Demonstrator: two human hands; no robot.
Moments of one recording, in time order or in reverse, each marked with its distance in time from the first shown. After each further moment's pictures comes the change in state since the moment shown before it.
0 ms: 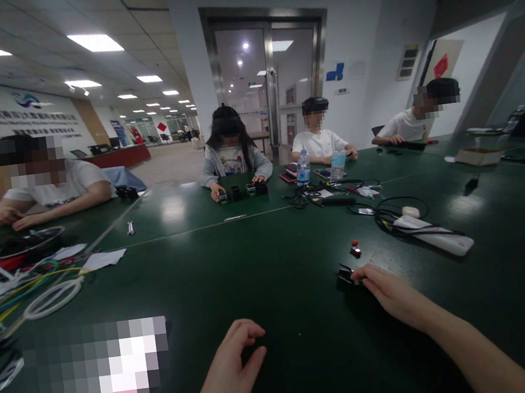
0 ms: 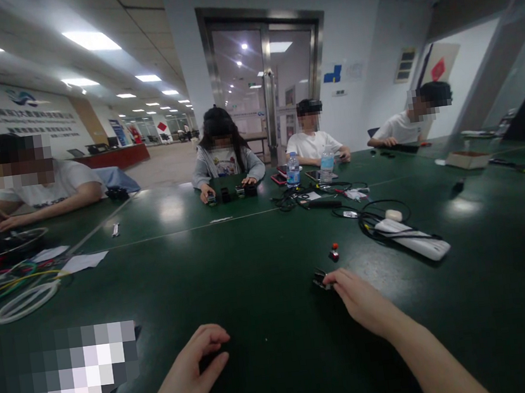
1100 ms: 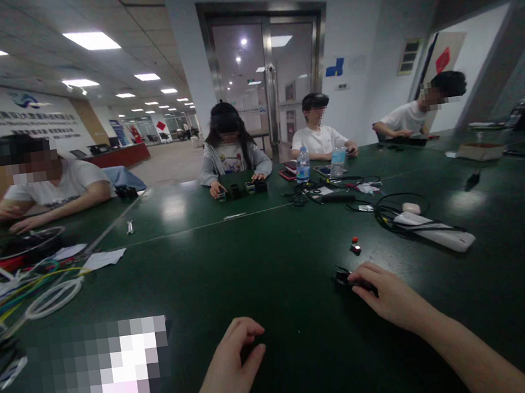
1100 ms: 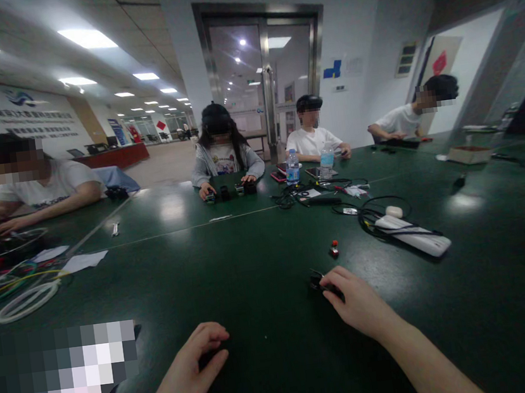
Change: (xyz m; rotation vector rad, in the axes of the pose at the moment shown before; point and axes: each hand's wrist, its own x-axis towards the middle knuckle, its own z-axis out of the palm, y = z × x) left_hand 0.001 0.006 0.002 0.039 0.023 0.005; right_hand 0.000 -0.017 0.005 0.015 0.021 -0.025
